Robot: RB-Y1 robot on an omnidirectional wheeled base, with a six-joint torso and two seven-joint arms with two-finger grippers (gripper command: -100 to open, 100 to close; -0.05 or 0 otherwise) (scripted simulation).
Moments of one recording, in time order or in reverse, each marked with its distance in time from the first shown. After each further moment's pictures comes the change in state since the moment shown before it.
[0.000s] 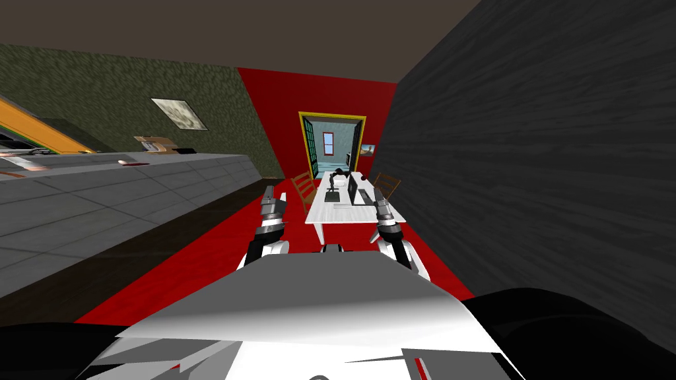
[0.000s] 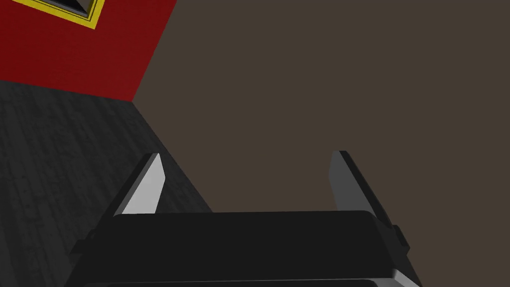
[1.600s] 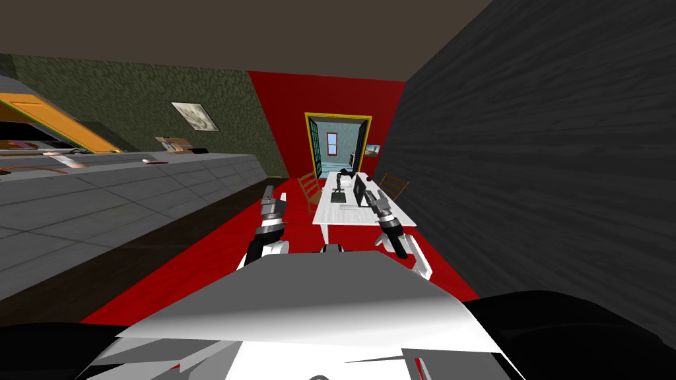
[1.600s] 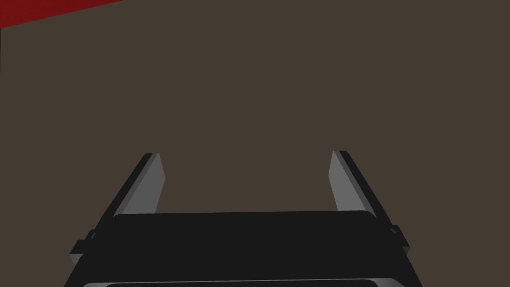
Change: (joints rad) left arm 0.000 0.000 0.000 0.000 0.000 0.000 0.000; right arm -0.095 -0.048 -0.130 0.119 0.359 0.009 0.385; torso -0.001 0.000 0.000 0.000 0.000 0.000
